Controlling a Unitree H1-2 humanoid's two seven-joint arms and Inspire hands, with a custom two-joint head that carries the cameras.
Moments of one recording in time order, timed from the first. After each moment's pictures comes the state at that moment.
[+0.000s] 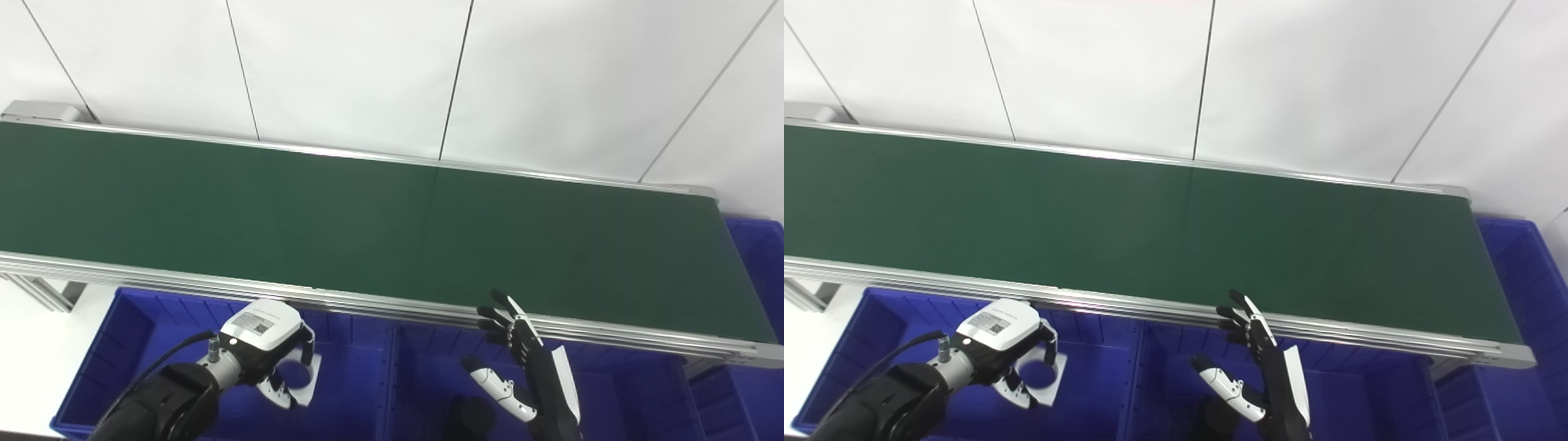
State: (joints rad) left arm 0.07 0.46 -0.39 -0.24 1.07 0.02 -0.52; right arm 0.32 -0.02 0.18 -0.14 -0.27 -0.19 -0.01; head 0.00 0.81
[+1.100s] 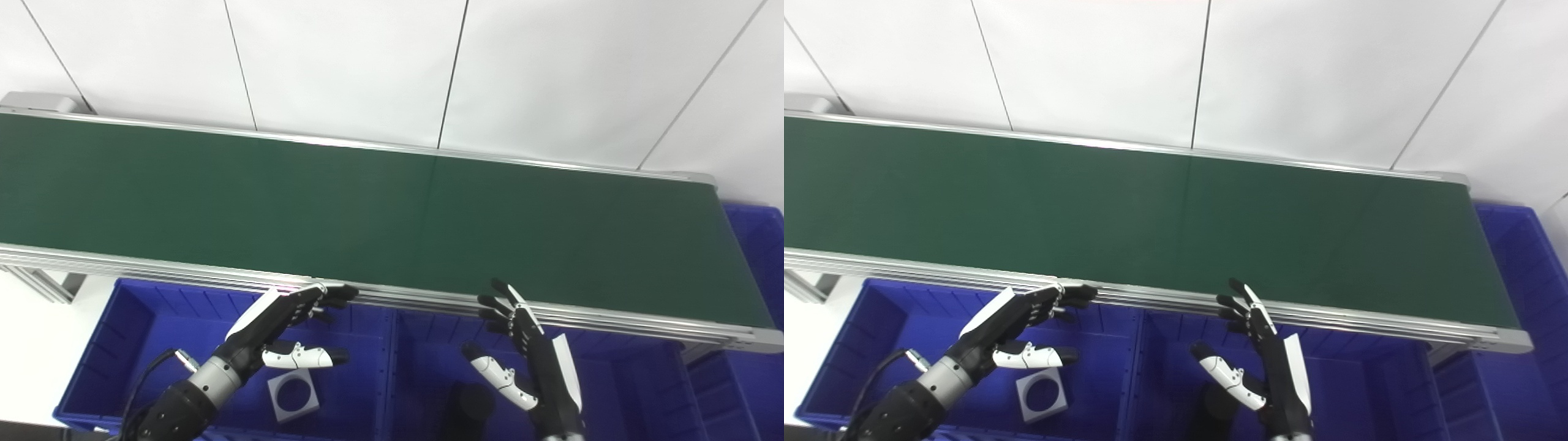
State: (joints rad) left arm 0.21 0.21 -0.09 -0.15 0.09 -0.09 -0.39; right arm 0.34 -0.02 0.19 -0.21 -0.29 -0.14 0.00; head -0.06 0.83
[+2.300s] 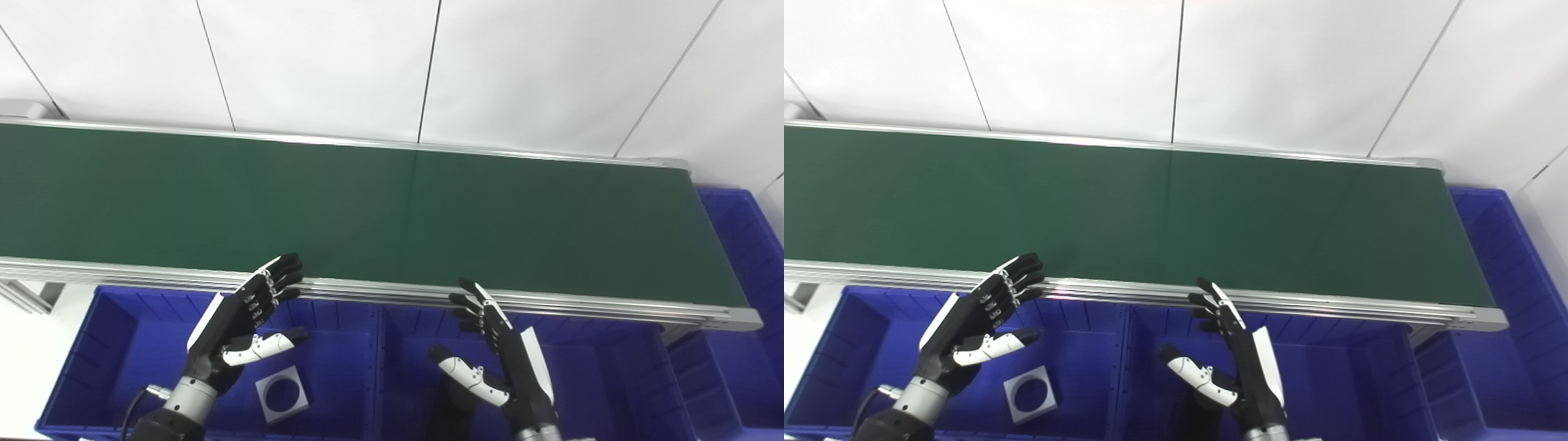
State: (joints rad) left arm 0.24 0.16 -0.02 -0.05 -0.20 -0.15 -0.33; right arm 0.36 0.01 0.25 -0.23 -0.34 -0.07 0.01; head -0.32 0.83
